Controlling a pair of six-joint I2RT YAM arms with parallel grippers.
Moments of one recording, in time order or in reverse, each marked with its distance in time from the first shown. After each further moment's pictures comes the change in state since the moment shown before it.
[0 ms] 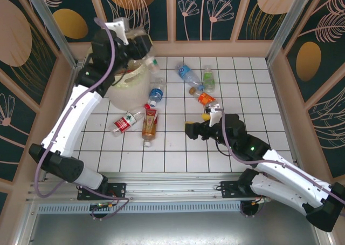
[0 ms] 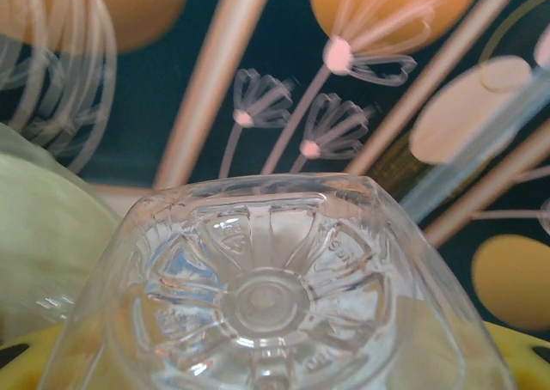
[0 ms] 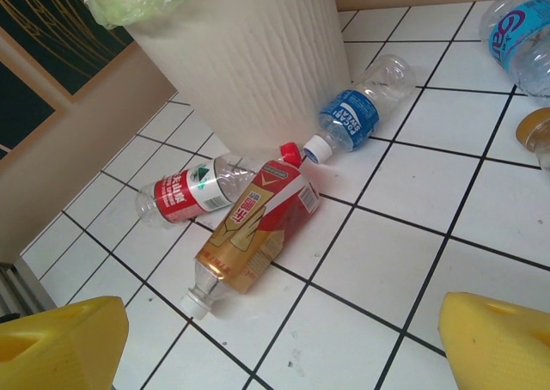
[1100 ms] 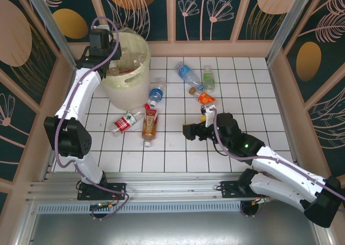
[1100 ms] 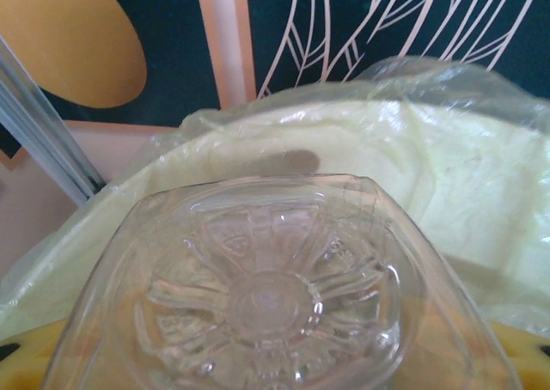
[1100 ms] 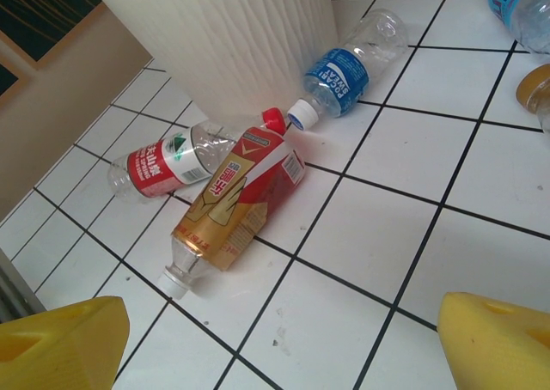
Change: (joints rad) left arm 0.234 0.251 -0.001 -0.059 -0.332 0.351; right arm 0.000 0.077 -0.010 0.000 0.000 0.005
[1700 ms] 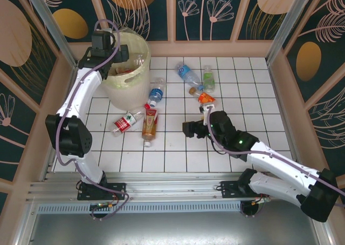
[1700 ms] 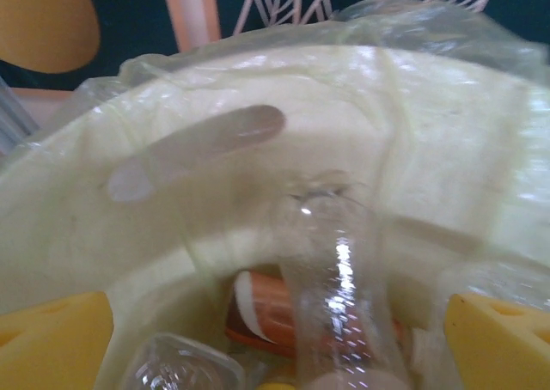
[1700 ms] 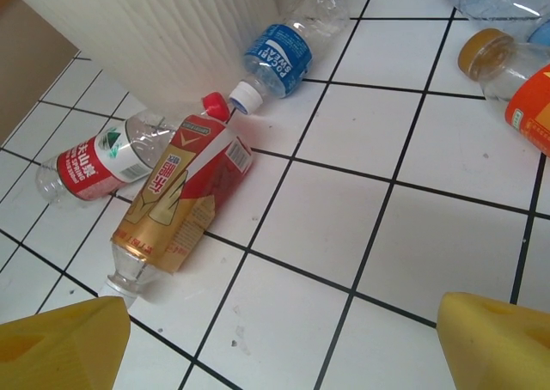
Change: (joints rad) left arm 0.000 -0.004 -0.005 -0.038 0.106 -0.044; right arm -0.003 0.094 0.028 -0.034 0.093 0.035
